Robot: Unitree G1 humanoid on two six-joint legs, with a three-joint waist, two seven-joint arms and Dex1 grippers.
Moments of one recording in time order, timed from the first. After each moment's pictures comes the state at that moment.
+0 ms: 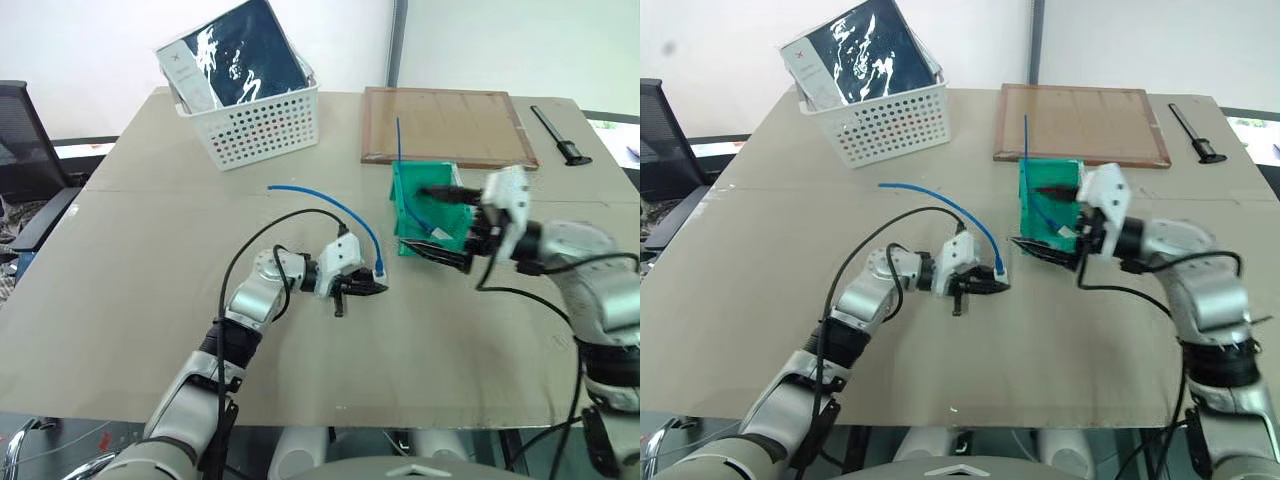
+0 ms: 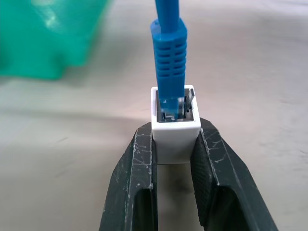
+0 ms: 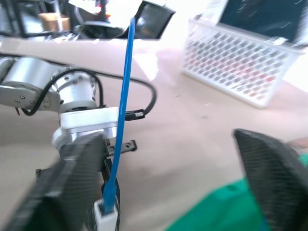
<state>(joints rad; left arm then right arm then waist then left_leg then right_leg) -0.55 0.34 -0.24 0.20 -0.20 0.35 -1.12 -0.30 -0.59 -0.10 -0.42 0.47 0.48 0.96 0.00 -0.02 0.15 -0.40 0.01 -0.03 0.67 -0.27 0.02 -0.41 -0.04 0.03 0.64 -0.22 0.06</state>
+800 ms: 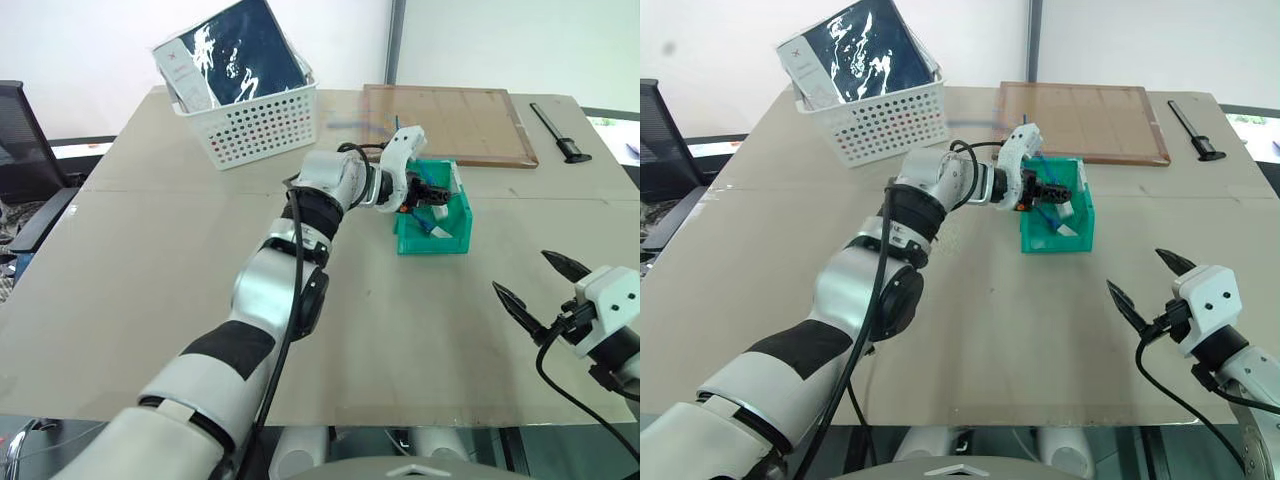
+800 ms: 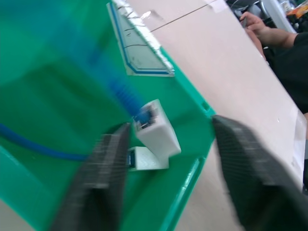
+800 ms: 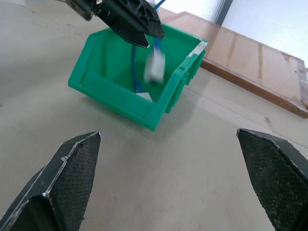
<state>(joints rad) -1.40 0.01 0.00 1.02 -0.31 0.92 -0.64 0.36 -0.49 -0.40 -0.70 0.34 0.32 0.60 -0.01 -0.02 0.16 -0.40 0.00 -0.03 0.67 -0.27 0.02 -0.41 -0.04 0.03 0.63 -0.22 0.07</state>
